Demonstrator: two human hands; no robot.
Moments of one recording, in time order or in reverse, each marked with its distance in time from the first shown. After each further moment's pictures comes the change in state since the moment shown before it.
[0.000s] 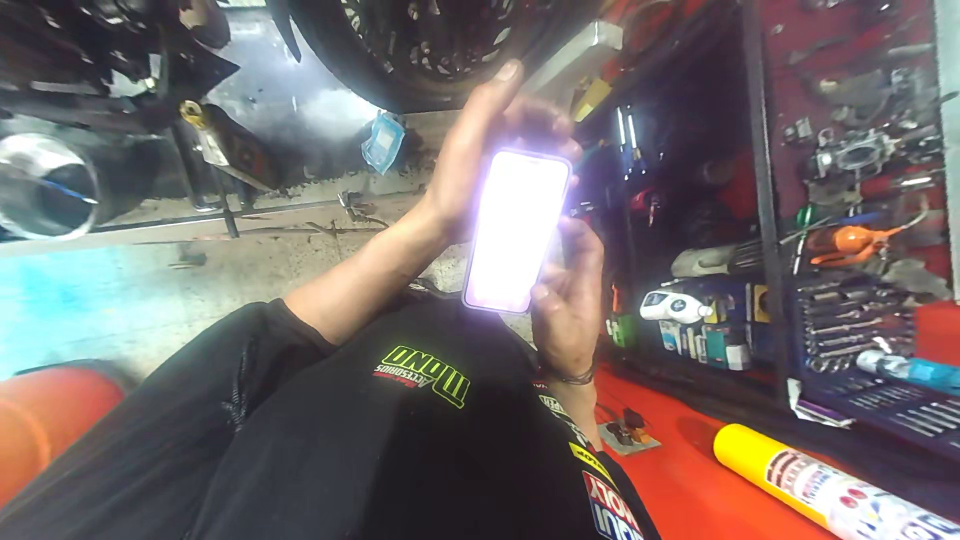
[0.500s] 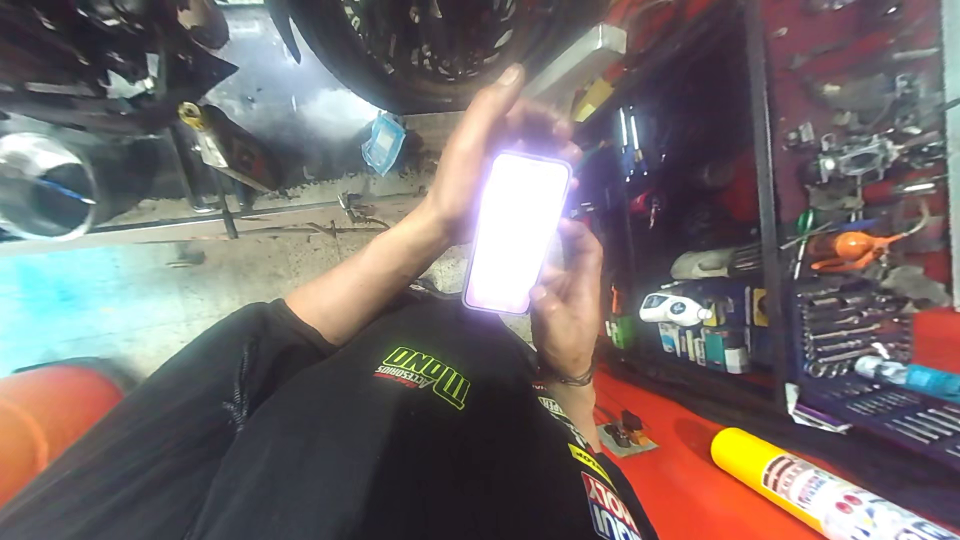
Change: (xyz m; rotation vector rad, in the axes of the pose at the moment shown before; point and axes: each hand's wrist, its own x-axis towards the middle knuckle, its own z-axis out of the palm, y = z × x) left_hand 0.010 -0.002 -0.010 -0.012 -0.004 0.000; right_hand 0.011 0.004 -0.001 0.001 -0.007 0.005
